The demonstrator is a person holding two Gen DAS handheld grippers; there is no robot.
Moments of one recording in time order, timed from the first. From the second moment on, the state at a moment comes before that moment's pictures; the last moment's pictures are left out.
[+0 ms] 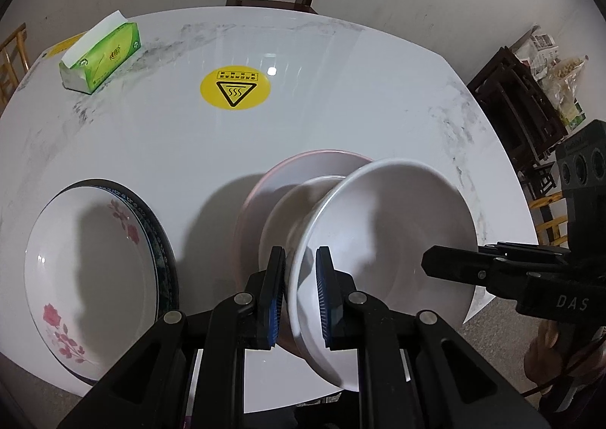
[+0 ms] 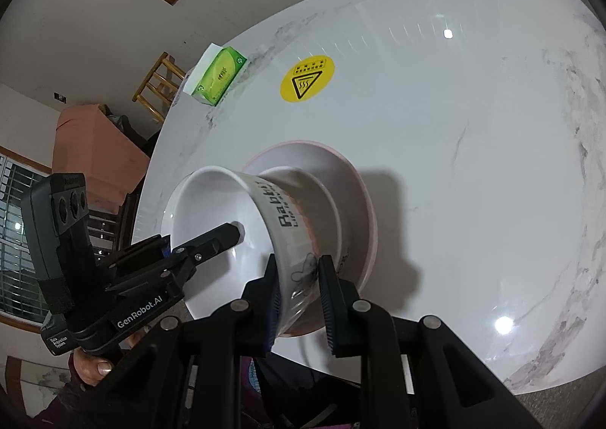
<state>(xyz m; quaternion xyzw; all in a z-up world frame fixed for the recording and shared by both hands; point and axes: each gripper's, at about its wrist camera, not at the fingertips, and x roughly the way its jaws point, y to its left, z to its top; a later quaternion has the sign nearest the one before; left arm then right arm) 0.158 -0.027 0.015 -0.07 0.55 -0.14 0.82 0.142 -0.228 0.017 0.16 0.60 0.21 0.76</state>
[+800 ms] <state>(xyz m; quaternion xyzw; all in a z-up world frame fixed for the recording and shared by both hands) 0.154 -0.019 0.025 -0.04 0.51 -0.10 0.85 0.149 -0.242 0.027 0.19 0.54 0.22 0.79</state>
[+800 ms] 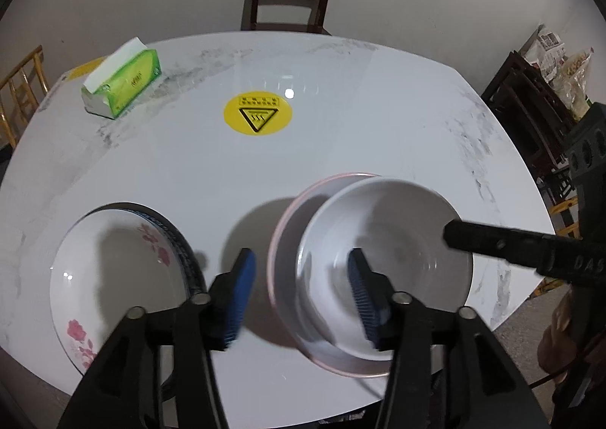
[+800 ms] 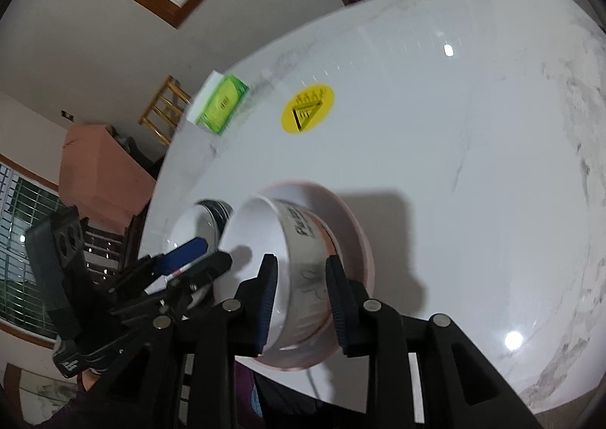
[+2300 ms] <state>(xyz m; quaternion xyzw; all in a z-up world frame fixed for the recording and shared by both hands) 0.110 0.026 0.008 -0.04 0.49 -0.05 0.87 0.121 -0.256 0.024 0.17 0.43 0.18 0.87</state>
